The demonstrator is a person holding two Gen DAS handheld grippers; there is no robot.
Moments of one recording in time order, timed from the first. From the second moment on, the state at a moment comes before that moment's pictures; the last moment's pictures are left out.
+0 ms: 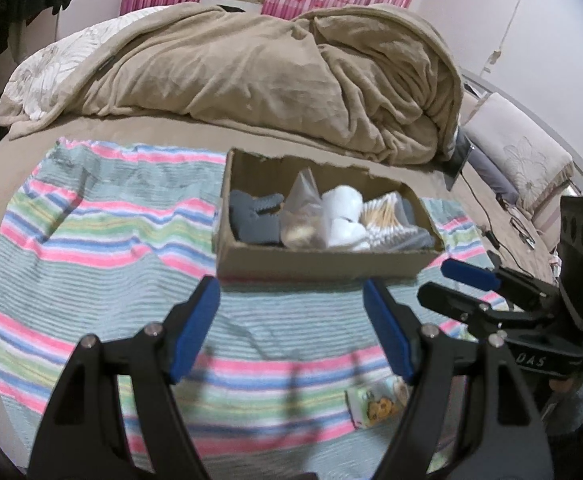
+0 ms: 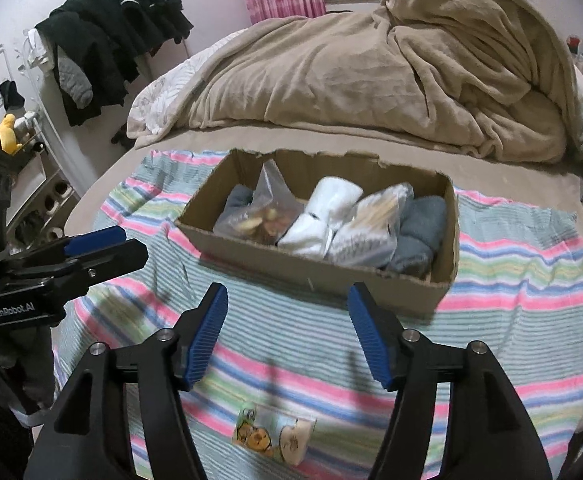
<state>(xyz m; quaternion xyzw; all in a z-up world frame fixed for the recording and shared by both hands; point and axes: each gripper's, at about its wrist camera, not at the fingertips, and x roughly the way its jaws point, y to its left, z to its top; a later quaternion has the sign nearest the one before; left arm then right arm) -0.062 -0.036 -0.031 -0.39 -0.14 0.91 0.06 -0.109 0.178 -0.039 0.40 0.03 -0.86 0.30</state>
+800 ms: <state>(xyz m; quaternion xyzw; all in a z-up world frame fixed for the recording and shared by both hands) -0.025 -0.030 -0.070 -0.43 -0.14 0.89 0.07 -0.055 0.176 -0.110 0.49 0.05 -0.82 0.29</state>
